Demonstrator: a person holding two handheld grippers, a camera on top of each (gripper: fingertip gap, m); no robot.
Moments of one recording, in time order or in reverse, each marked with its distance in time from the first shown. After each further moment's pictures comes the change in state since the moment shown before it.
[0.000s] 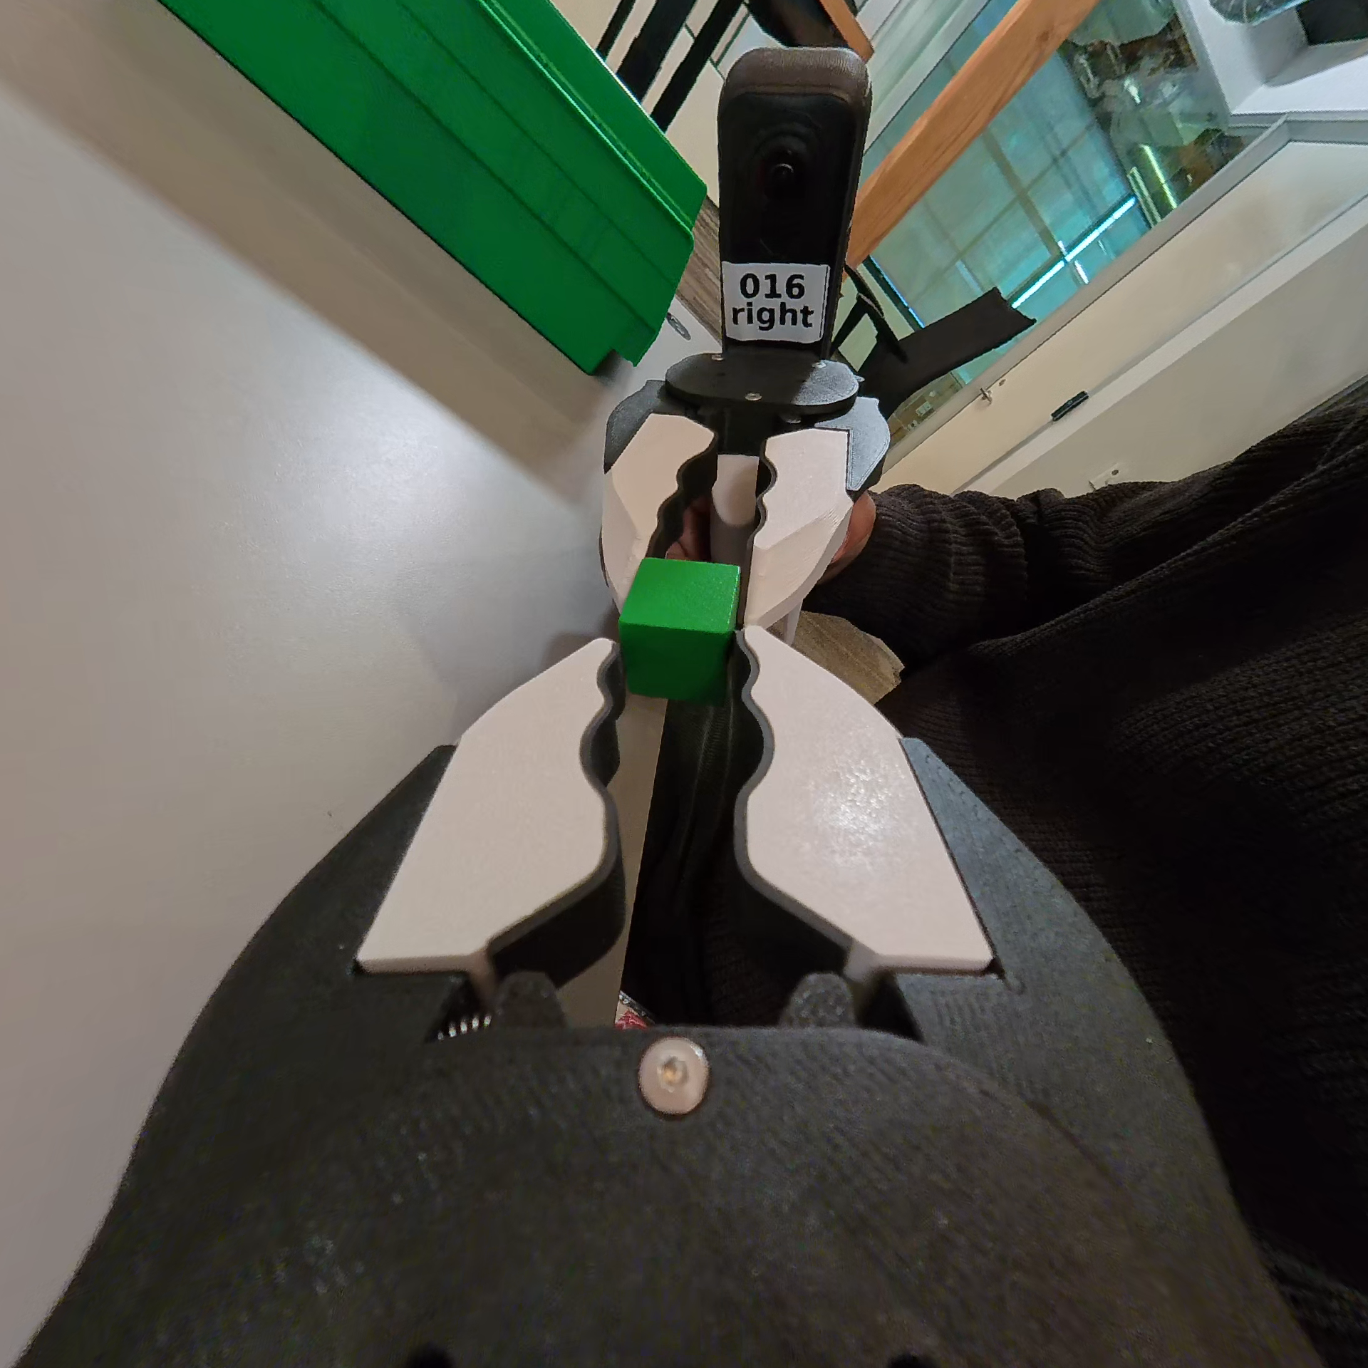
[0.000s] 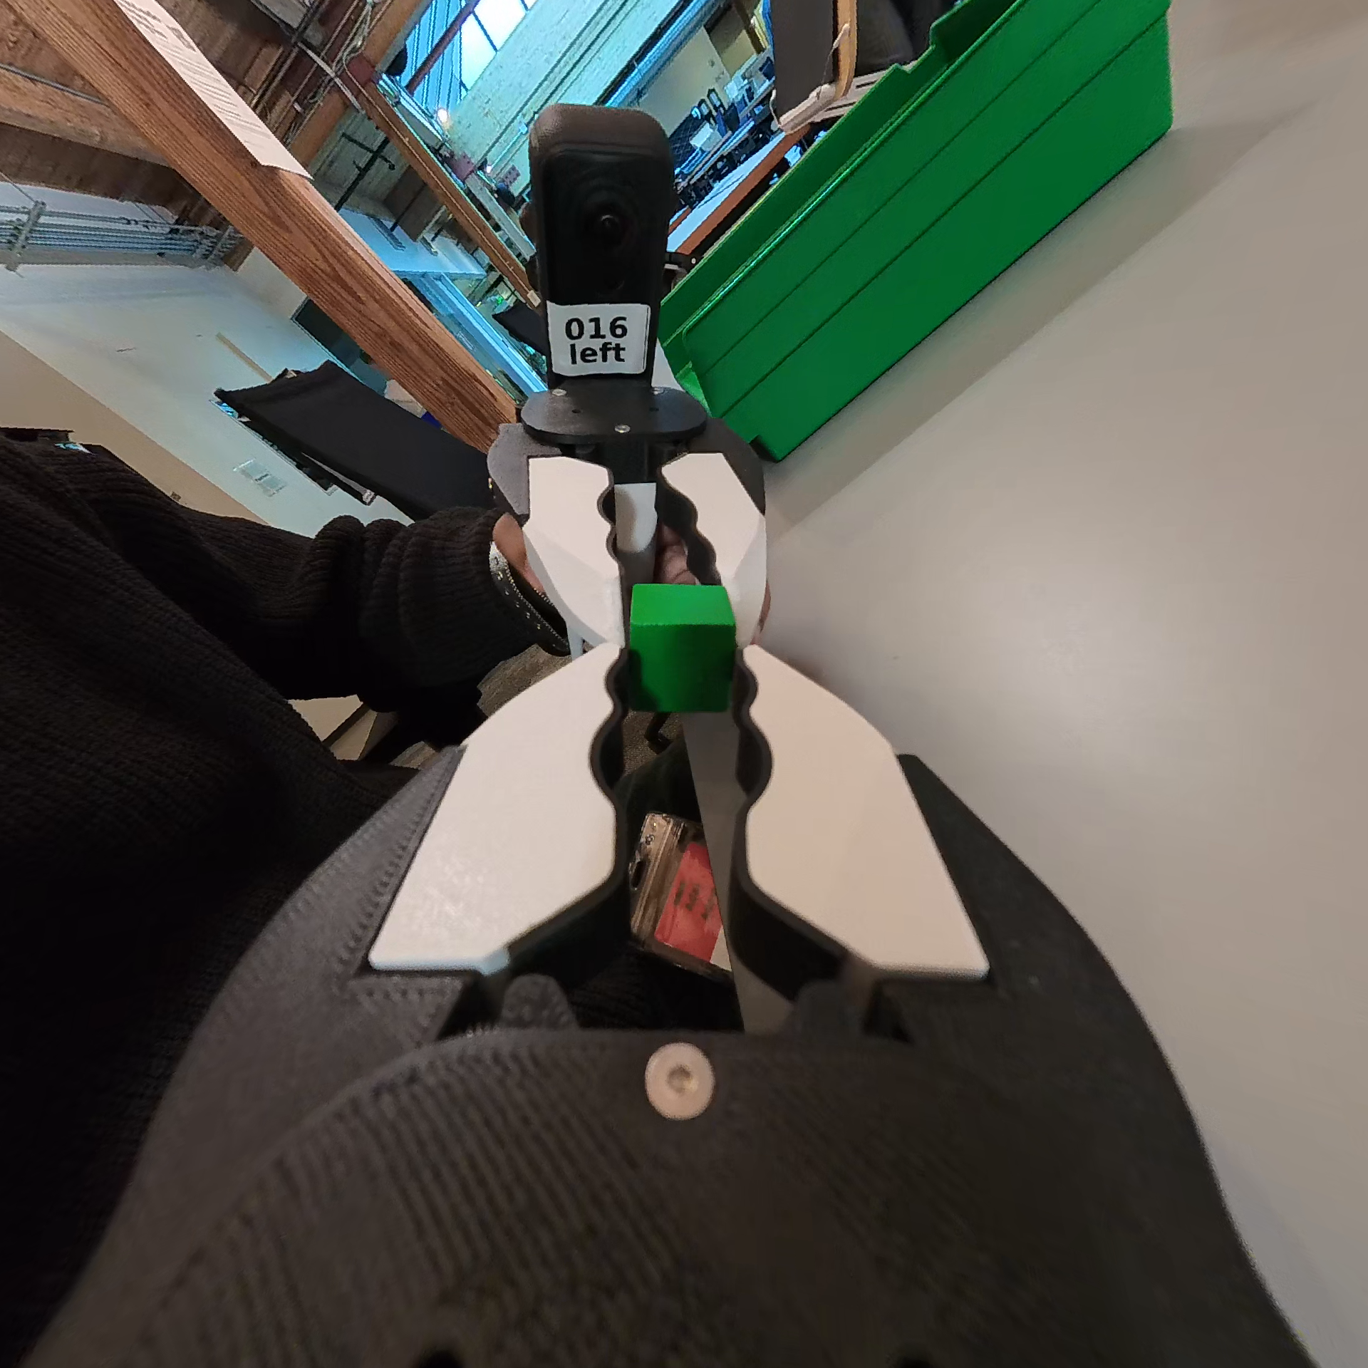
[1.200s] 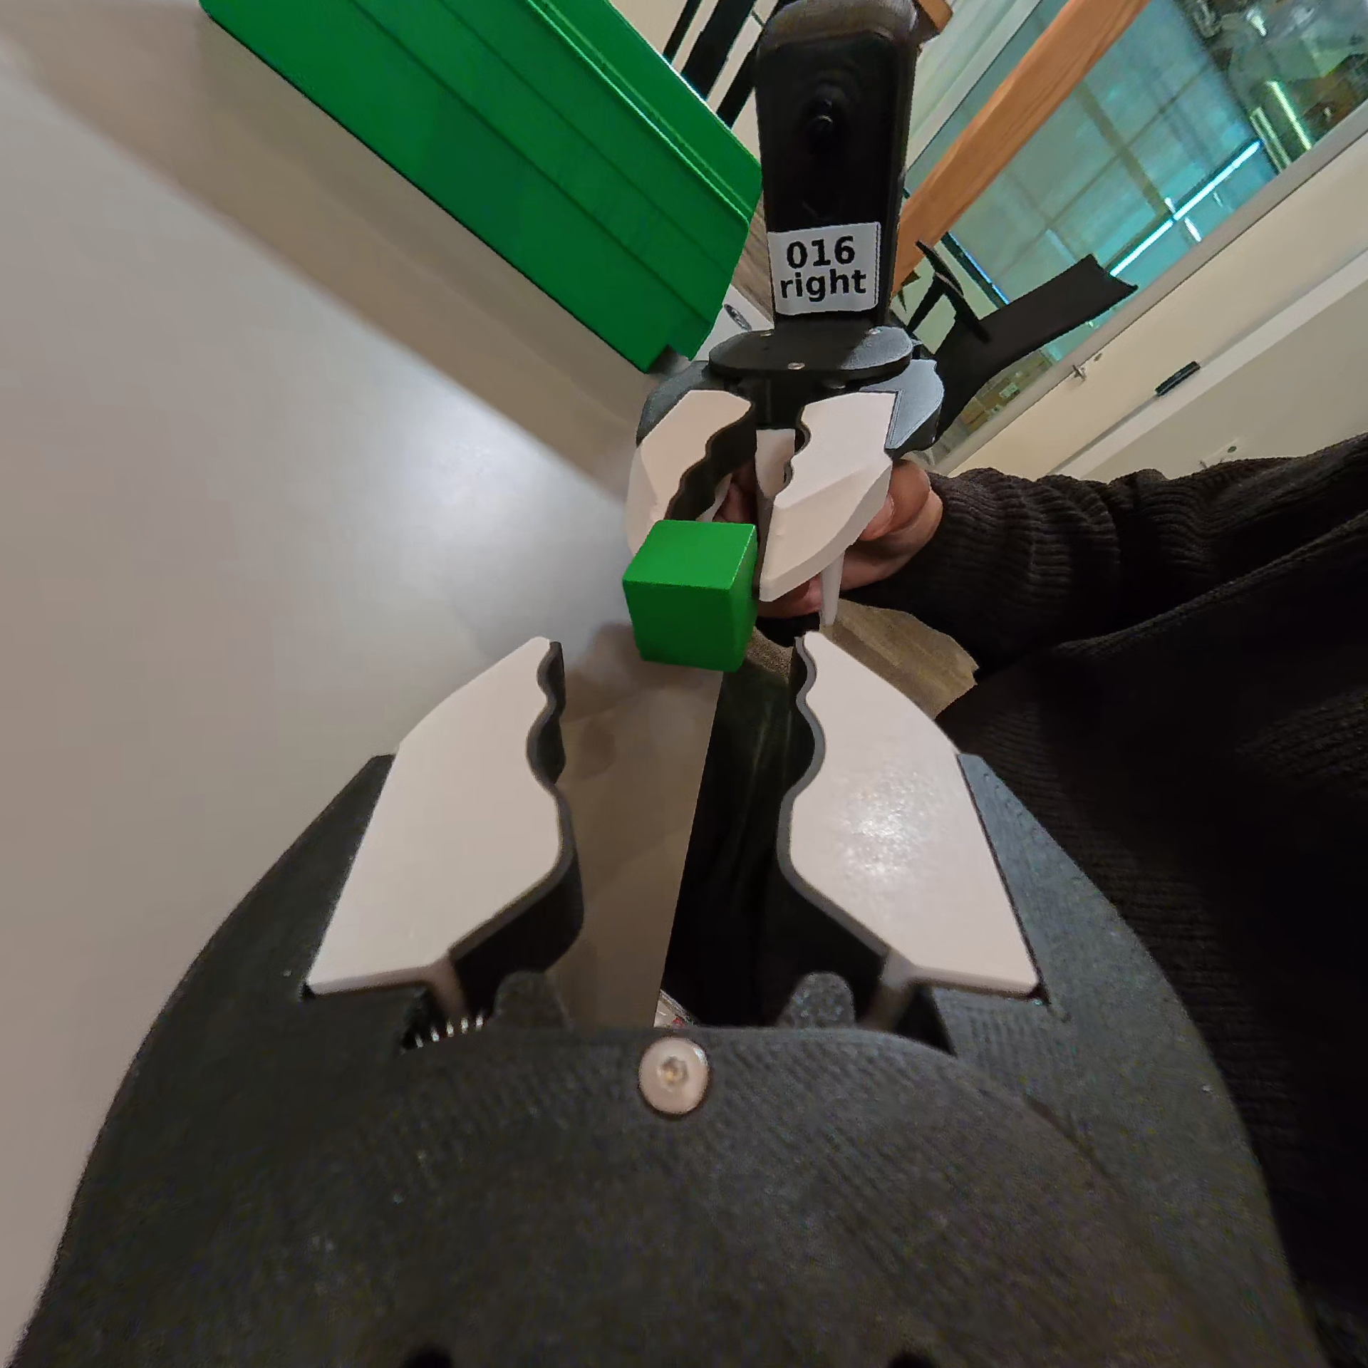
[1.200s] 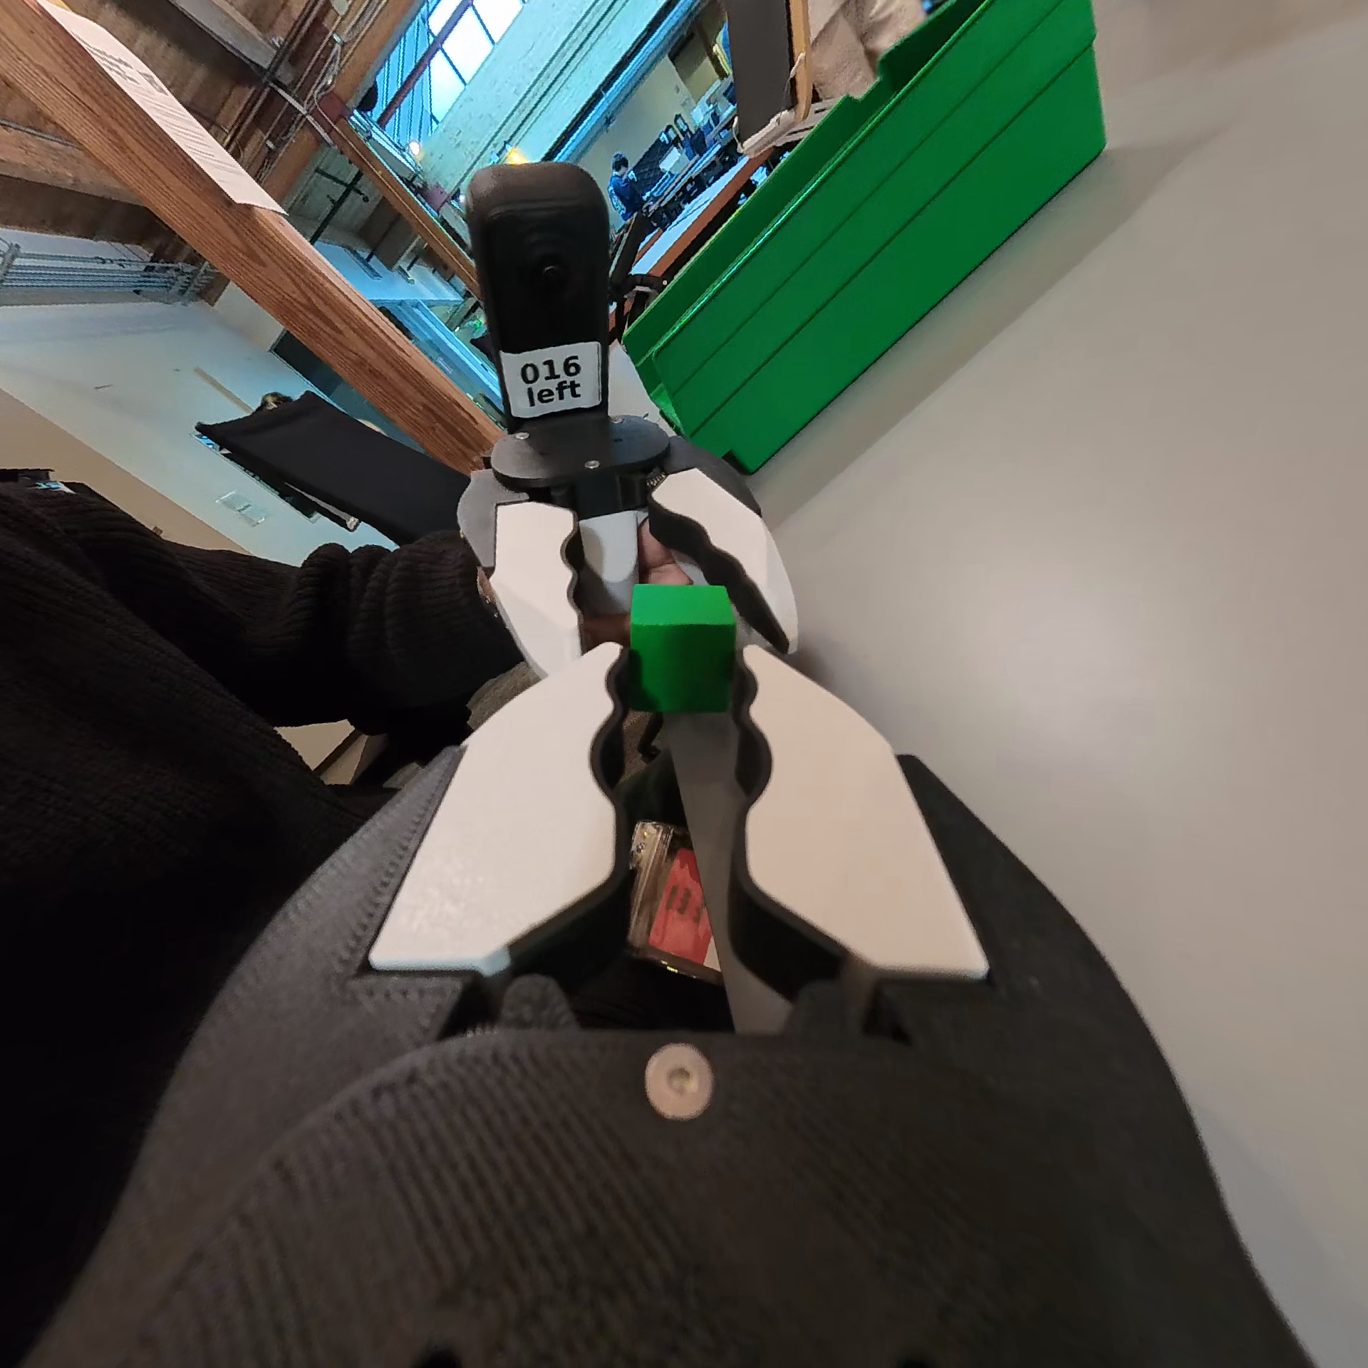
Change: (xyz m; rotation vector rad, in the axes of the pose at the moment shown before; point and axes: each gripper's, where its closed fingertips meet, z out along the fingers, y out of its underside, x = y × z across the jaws) left arm -0.010 0.003 0.005 -0.003 -0.099 0.061; right arm 0.008 -0.005 -0.006 0.022 0.036 0.028
